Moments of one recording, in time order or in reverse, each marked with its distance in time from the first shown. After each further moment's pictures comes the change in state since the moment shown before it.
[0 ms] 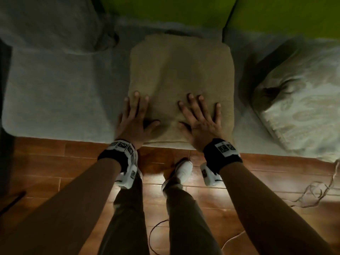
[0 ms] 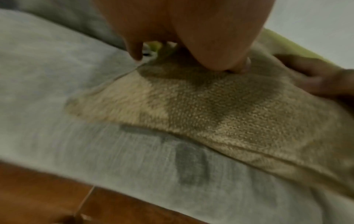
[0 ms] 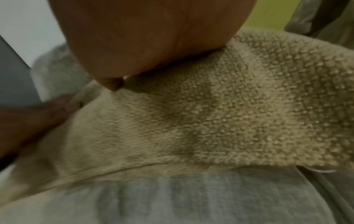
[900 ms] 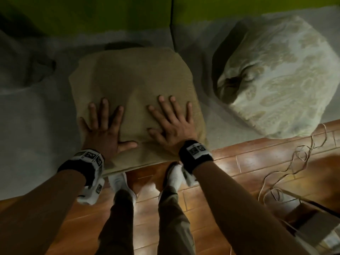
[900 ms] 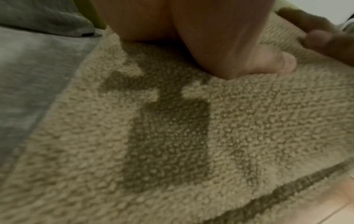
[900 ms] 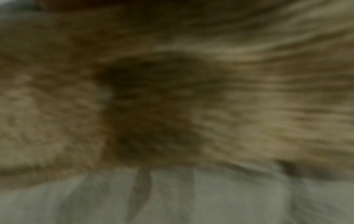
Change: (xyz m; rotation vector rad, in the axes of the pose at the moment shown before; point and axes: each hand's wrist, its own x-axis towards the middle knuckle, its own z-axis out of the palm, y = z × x) left_hand 0.079 0.008 0.005 0.337 -0.118 0.242; right_hand 0.029 0.031 0.024 0.051 0.072 0.121
